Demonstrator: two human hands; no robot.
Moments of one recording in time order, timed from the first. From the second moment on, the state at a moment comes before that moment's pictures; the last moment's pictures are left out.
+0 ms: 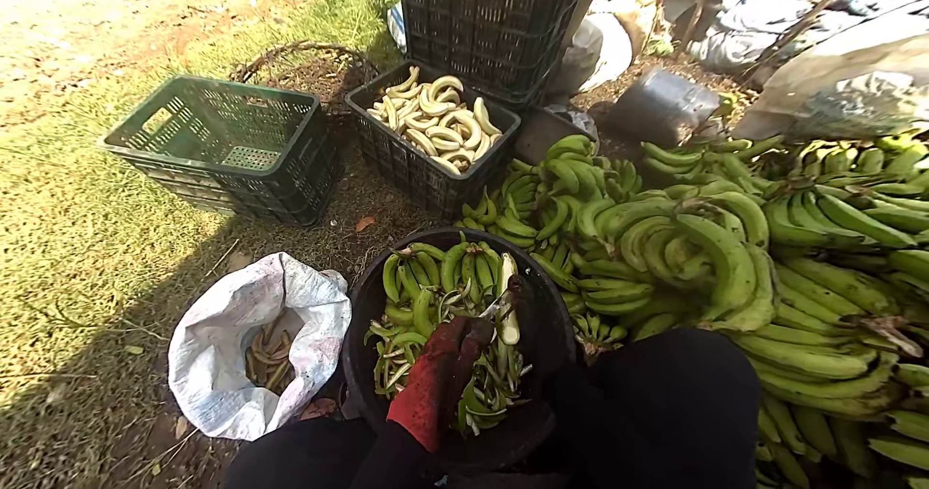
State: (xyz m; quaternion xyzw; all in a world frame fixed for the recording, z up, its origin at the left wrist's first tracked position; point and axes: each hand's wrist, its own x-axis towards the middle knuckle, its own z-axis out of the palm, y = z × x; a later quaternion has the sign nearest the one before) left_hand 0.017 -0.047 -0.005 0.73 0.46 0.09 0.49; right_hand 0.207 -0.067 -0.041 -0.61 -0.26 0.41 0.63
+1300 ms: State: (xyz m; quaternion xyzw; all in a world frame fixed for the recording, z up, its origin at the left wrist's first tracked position) left_hand 0.017 0.011 -0.045 0.79 0.53 0.06 0.31; right_hand 0.208 -0.088 -0.041 -0.54 -0.39 0.69 0.28
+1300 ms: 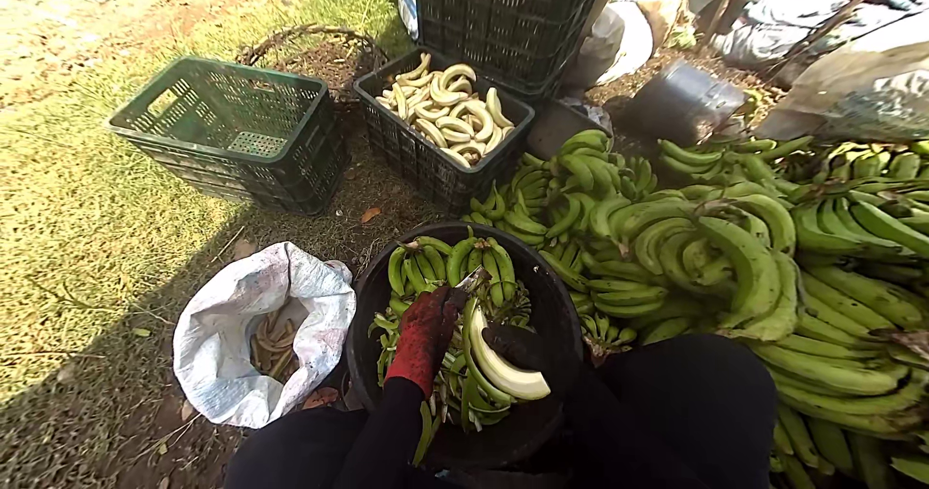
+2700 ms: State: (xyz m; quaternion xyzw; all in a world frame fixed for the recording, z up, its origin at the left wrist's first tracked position) left_hand 0.029 -0.041 -0.035 0.90 0.35 0.22 0.15; right_hand 0.217 -0.048 -0.007 -0.44 0.09 0.61 0.65
